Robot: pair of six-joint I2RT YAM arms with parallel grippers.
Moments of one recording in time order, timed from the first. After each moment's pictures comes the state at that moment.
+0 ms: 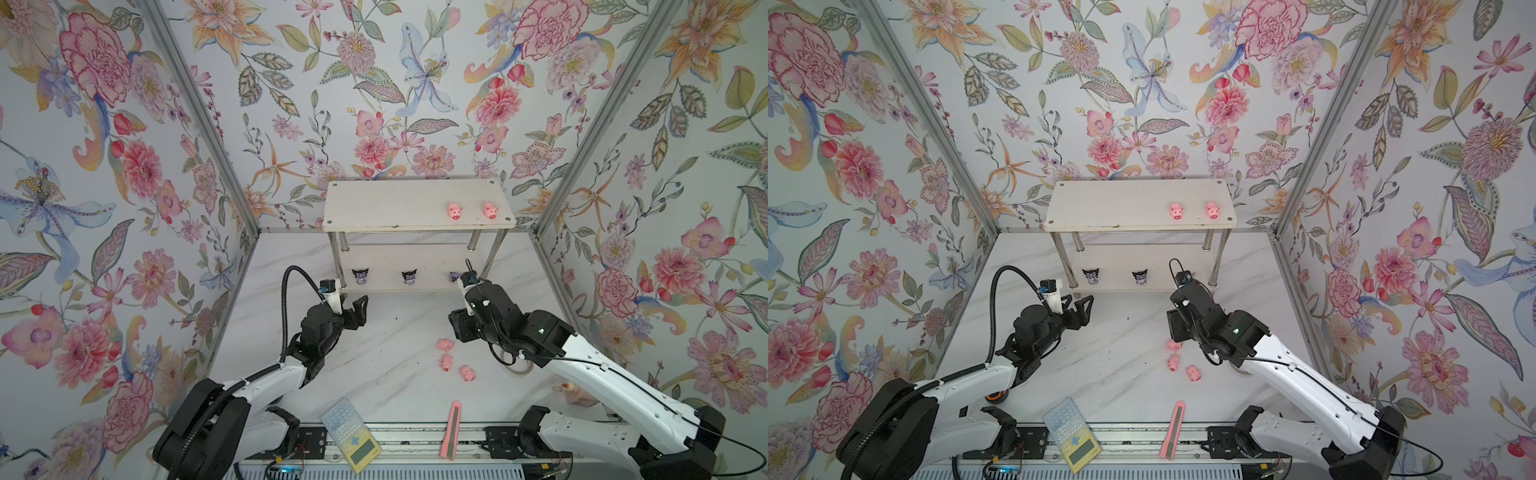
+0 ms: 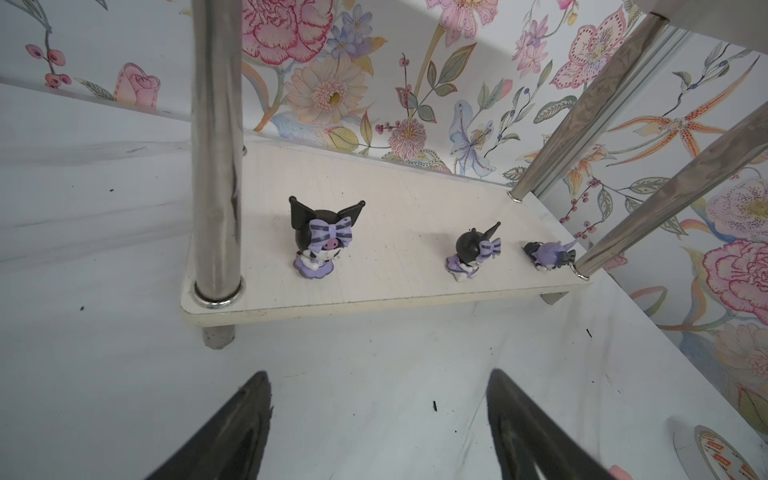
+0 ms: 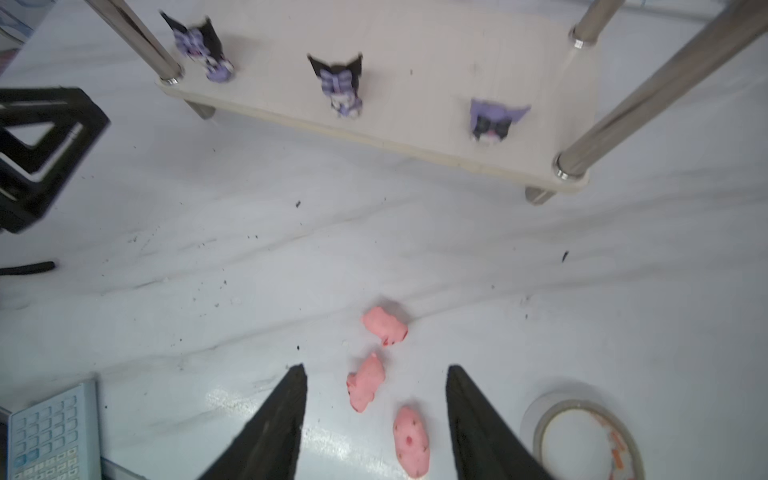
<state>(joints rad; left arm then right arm) -0.49 1.25 0.38 0.61 -0.03 -0.42 0.82 1.07 1.00 -0.86 0.27 0.43</state>
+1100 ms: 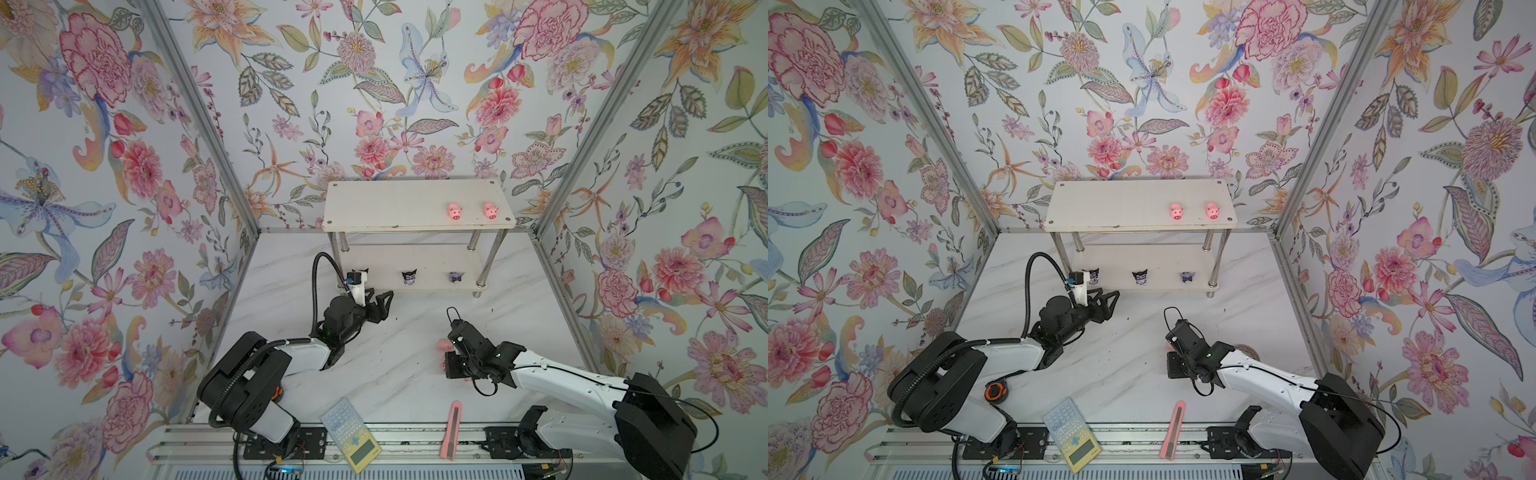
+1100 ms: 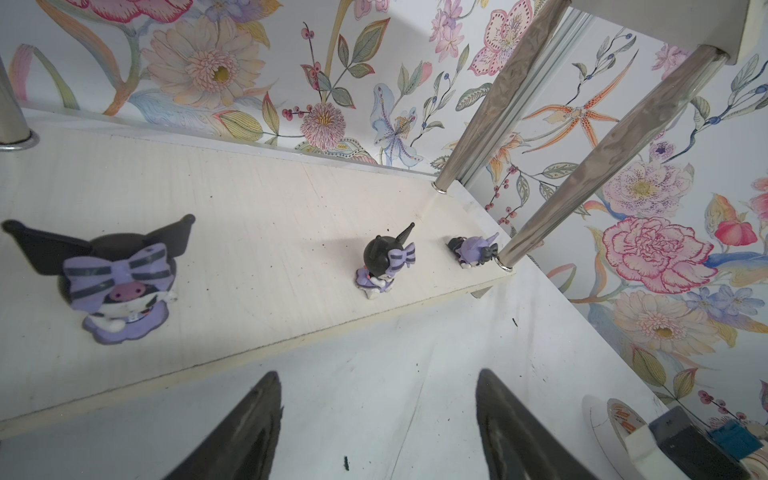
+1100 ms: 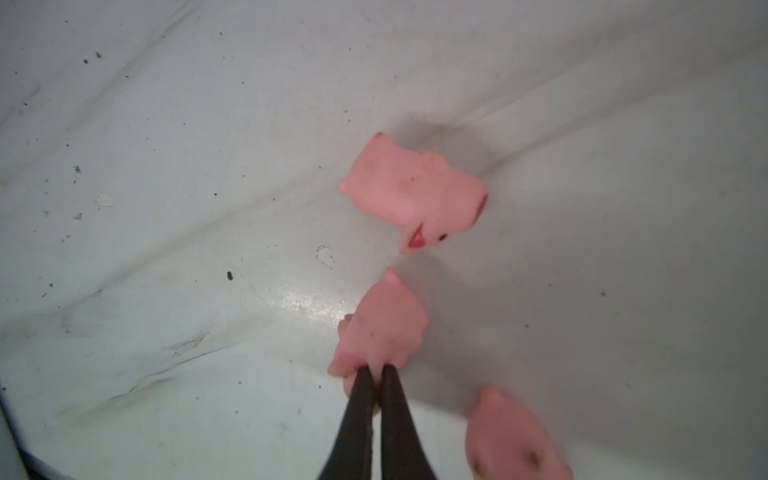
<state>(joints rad) -0.58 1.54 0.52 0.84 0.07 -0.47 0.81 1.20 0.54 -0.45 0.03 0.67</state>
